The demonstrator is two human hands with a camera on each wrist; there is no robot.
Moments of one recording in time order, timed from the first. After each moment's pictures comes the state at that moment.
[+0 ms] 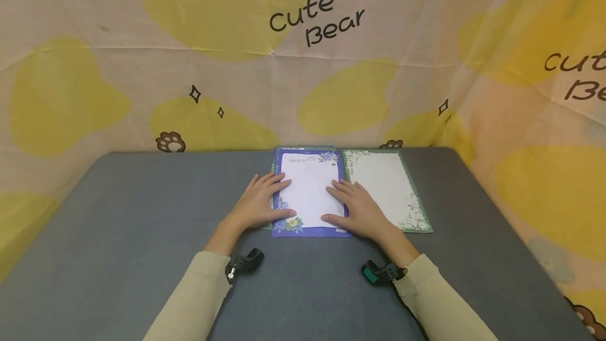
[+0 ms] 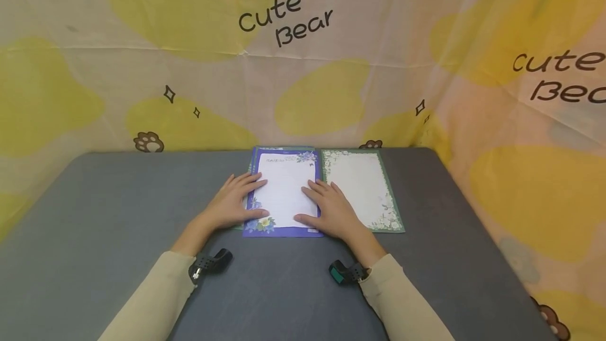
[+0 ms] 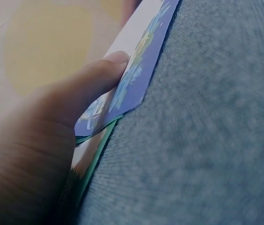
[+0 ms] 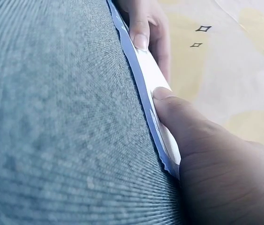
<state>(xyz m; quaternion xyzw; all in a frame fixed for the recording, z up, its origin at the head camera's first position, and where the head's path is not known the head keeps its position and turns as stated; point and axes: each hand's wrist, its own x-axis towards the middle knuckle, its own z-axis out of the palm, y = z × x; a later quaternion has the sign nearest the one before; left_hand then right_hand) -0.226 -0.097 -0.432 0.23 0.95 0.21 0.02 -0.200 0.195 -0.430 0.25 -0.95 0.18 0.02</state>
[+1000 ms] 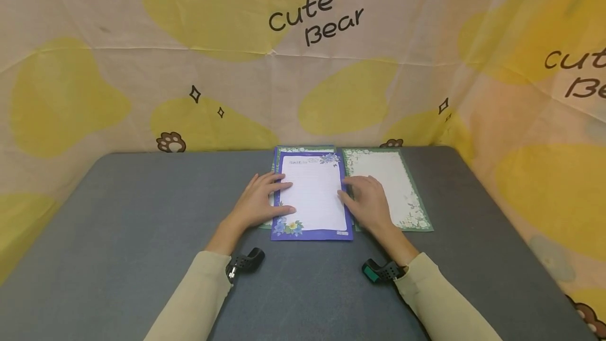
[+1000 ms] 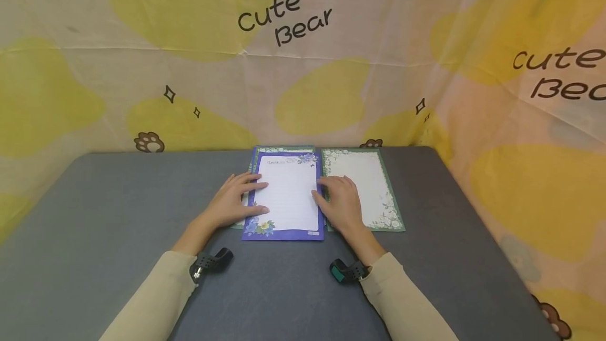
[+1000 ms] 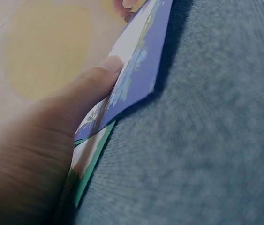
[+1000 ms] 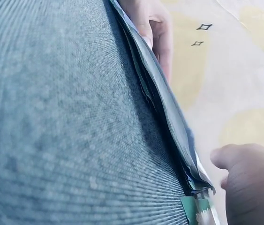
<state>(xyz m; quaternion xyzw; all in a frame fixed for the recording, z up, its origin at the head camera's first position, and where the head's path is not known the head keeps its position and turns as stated) -0.226 -0.099 -0.436 0.22 0.94 0.26 -0.01 -0.205 0.196 -0.429 0.15 -0.92 0.28 0.21</state>
